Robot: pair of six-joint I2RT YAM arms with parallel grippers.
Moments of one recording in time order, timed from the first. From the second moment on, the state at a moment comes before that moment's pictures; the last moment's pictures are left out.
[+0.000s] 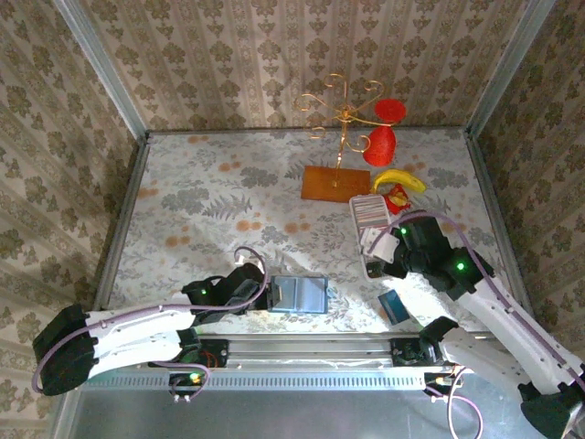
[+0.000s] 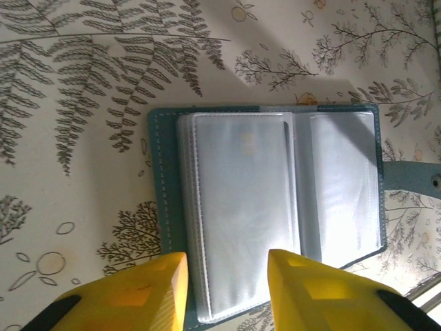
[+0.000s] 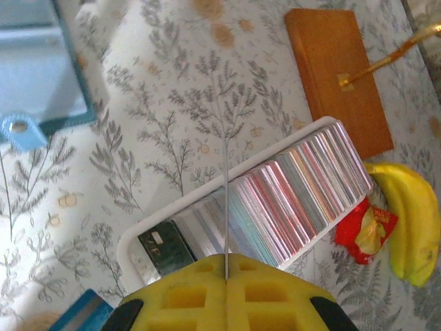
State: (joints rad) left arm -1.07 0.94 0.36 -0.30 -0.05 -0.95; right arm 0.52 0.83 0.85 -0.84 -0.01 -0.64
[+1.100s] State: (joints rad) left arm -1.05 0.97 0.32 -0.27 0.02 -0.95; right arm 1.11 1.32 0.55 0.05 0.16 1.27
